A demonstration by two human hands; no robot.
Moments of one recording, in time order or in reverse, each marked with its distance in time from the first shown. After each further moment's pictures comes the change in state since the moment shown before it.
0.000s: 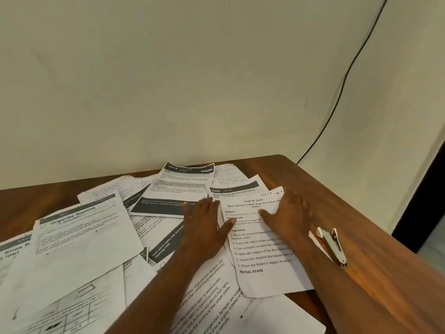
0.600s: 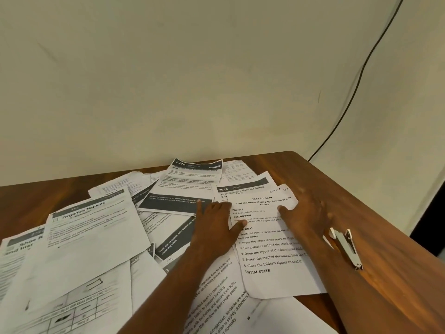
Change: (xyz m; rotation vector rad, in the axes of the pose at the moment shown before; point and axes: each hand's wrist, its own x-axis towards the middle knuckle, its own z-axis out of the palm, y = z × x) left_hand 0.006 0.007 0.005 -0.030 -0.047 -0.003; right_hand 0.015 0.015 0.009 0.114 0.048 0.128
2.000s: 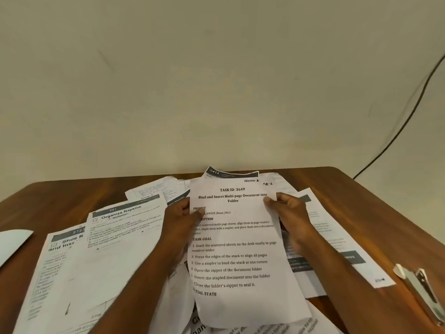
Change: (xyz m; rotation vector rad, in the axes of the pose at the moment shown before) left_hand -0.018 -0.116 -0.084 -1.310 0.263 -0.528; right_hand -0.013 -0.114 0.053 1.120 -0.590 0.043
